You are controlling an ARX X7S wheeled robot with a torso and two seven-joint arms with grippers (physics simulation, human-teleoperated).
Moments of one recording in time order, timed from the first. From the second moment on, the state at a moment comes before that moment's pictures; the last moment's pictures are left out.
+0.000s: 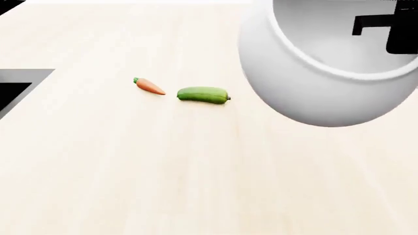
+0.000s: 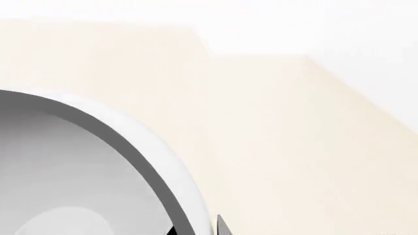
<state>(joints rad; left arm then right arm) -1.94 -0.63 0.88 0.10 -1.93 -0.73 -1.05 2.23 0.94 -1.37 -0.11 2.54 0.81 1.54</state>
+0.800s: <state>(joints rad) -2.07 -0.04 1.41 -1.11 -1.16 -0.55 0.71 2.27 1.01 -1.41 -0.19 2.56 0.74 1.51</state>
